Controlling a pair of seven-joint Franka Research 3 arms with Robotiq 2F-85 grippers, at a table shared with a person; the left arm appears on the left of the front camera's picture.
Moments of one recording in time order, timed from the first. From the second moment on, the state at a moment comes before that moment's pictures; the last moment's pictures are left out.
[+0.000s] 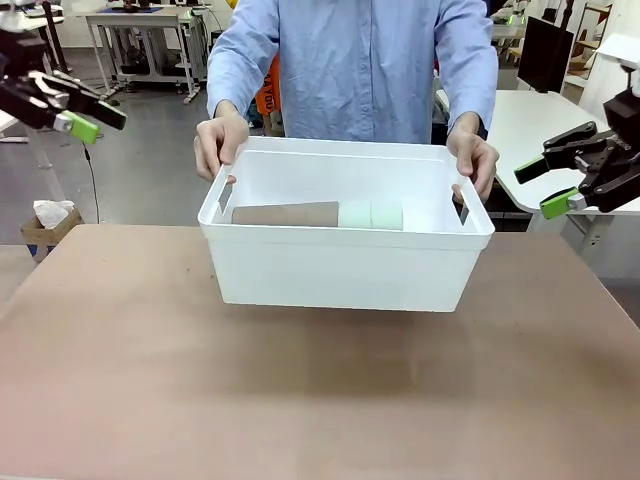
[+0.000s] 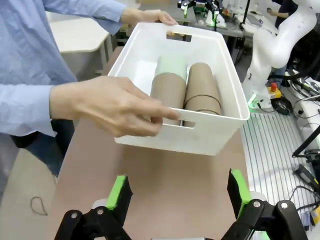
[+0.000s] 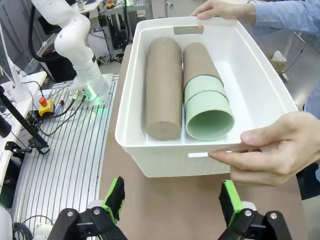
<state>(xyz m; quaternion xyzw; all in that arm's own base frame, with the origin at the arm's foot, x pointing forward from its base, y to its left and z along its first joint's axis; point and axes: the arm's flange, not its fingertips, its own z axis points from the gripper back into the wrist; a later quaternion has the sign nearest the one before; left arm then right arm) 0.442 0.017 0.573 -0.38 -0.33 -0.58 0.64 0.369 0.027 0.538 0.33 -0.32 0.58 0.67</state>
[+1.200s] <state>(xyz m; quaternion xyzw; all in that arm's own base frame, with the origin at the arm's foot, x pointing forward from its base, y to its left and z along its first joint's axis) 0.436 0.022 0.564 -0.38 -0.34 -0.58 0.63 0.369 0.027 0.538 0.33 -0.32 0.58 0.67</state>
